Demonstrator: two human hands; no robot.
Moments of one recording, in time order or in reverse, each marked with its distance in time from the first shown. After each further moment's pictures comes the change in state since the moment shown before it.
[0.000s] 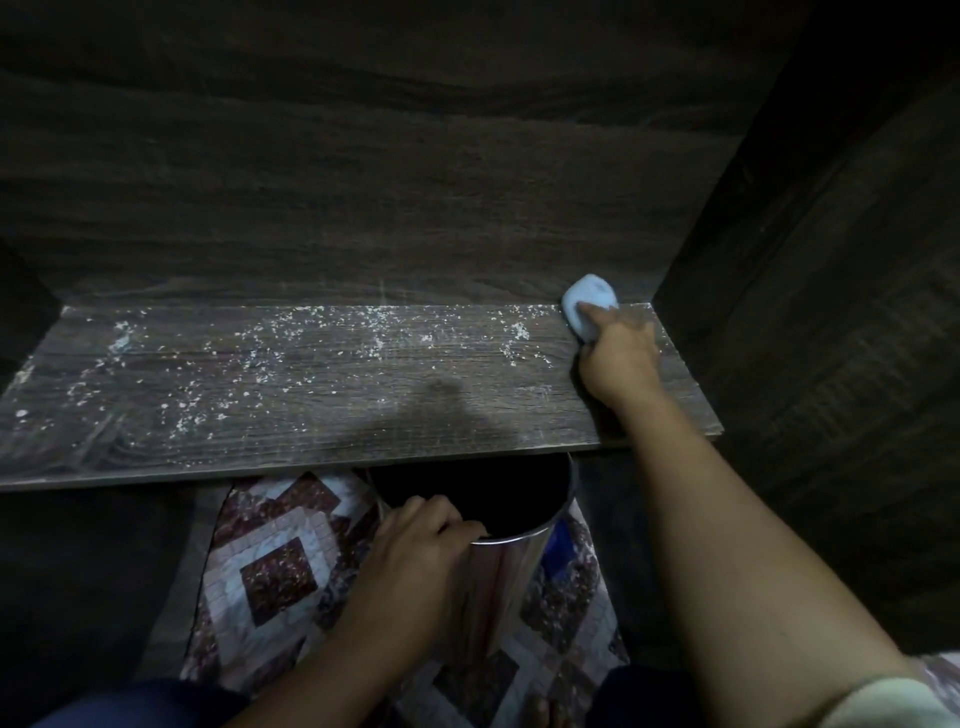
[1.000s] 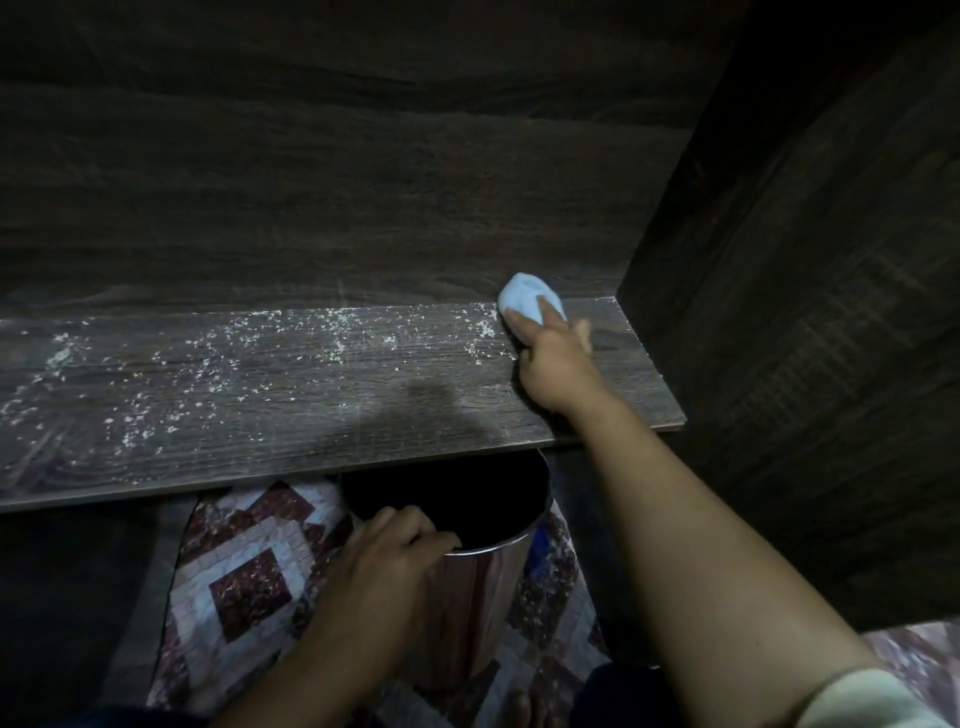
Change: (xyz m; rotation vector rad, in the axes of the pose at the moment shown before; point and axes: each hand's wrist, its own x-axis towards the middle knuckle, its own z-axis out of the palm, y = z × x) left_hand -0.001 -0.002 0.006 -0.013 -0.058 0.037; right_hand -0.016 -0.015 0.004 0.068 -0.148 -0.162
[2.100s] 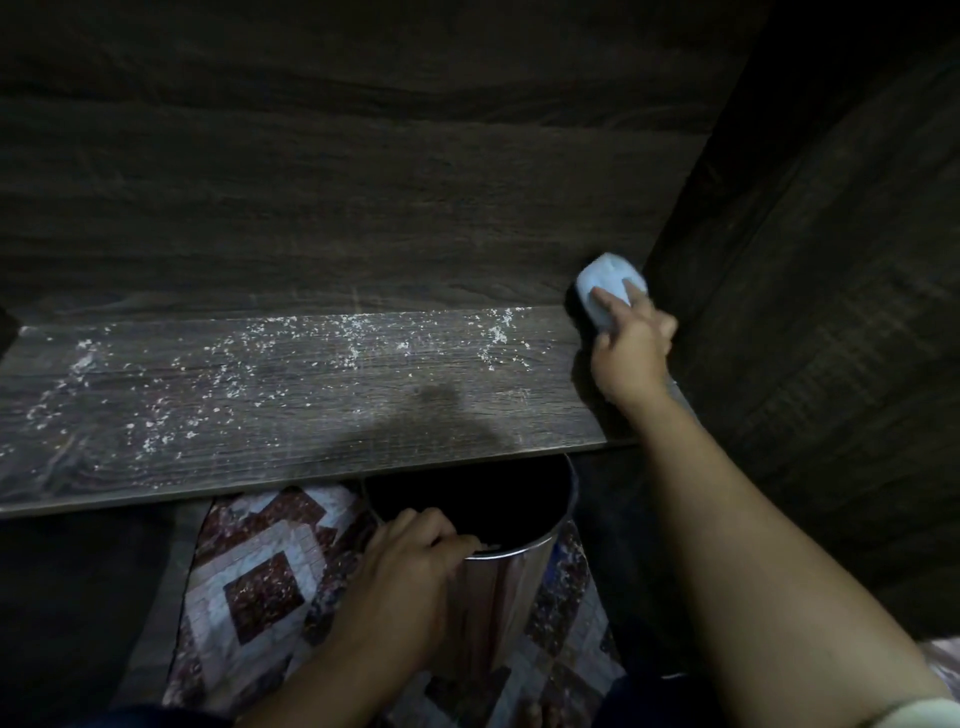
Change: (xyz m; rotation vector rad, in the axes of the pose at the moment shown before) left_hand 0.006 0.009 -0.003 0.006 0.004 -0.019; right_hand 0.001 0.035 -0.023 0.194 0.388 0.109
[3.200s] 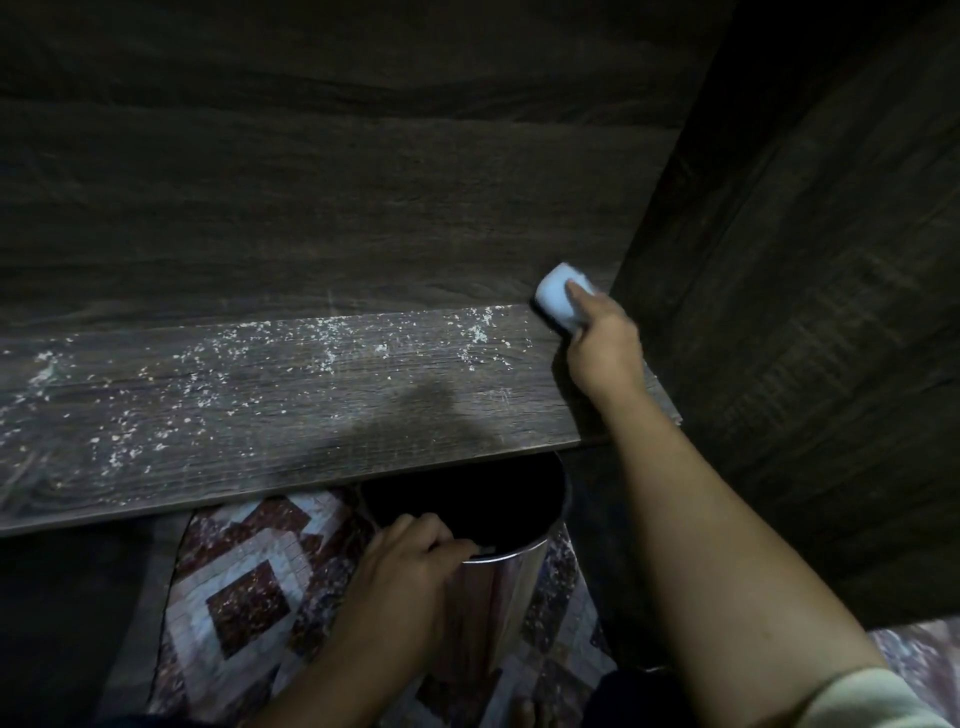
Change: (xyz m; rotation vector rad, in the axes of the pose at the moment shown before) left_hand 0.007 0.001 0.014 -0.023 -0.017 0.029; right_hand 0.012 0.008 0.008 0.051 0.007 -0.013
